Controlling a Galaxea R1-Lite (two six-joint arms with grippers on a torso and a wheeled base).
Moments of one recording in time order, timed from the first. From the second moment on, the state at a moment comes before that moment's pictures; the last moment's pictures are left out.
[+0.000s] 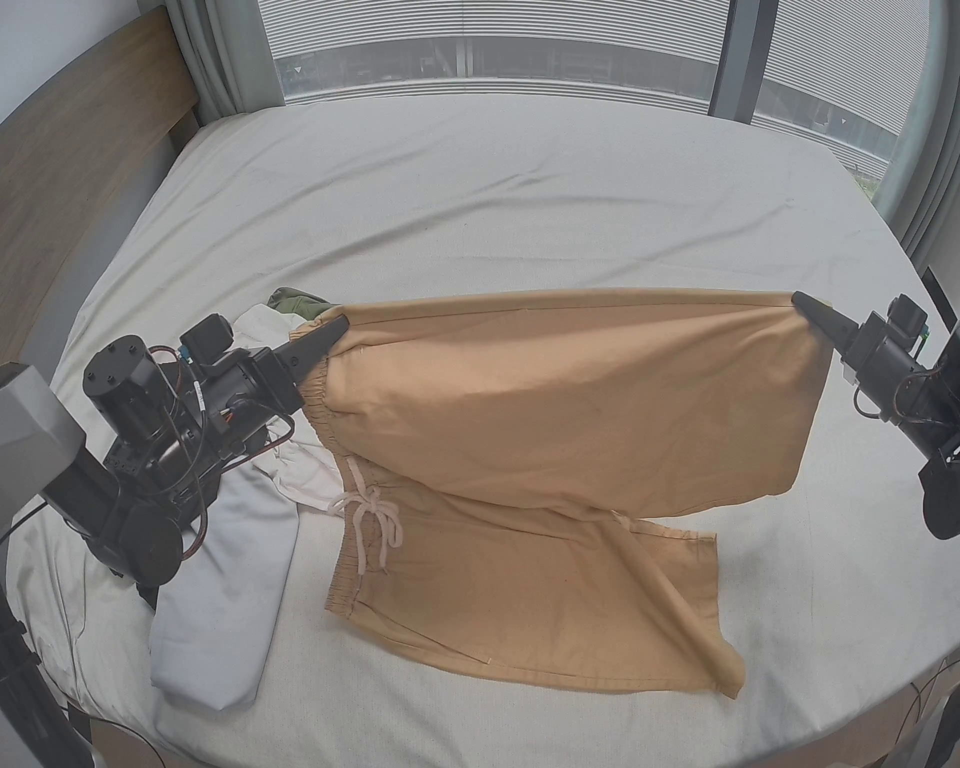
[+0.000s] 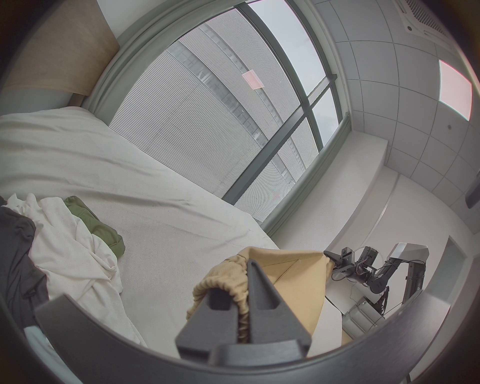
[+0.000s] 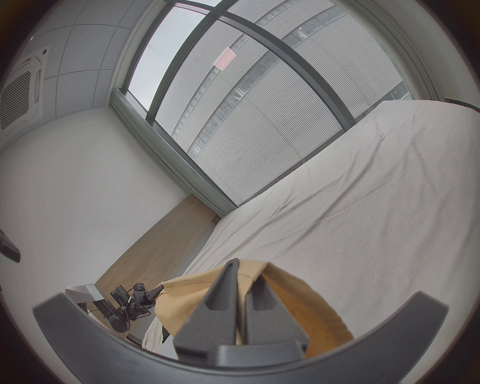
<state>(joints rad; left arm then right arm) -0.21 1.99 -0.73 -1.55 -0.52 -0.54 -0.05 1.74 -0.64 -1.37 0.61 0.68</state>
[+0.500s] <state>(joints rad) -0.22 2.11 -0.86 -1.55 -0.49 -0.55 -0.05 1.86 -0.74 -1.38 0.61 0.68</state>
